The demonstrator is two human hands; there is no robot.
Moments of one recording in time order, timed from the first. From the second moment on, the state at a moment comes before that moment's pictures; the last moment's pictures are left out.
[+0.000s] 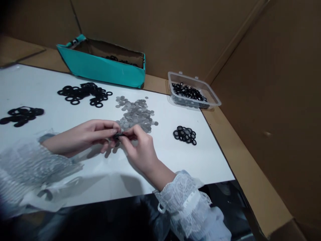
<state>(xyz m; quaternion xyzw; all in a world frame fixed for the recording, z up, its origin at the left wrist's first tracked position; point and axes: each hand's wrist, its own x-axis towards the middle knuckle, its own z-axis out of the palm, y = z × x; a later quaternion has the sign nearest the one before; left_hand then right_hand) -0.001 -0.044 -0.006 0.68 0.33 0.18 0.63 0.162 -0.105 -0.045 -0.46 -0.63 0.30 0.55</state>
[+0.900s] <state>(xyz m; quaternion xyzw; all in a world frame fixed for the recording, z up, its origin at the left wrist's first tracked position) 0.005 -0.045 -0.012 0.73 0.40 0.19 0.53 0.154 -0.098 -0.043 -0.45 -0.55 0.42 0.56</state>
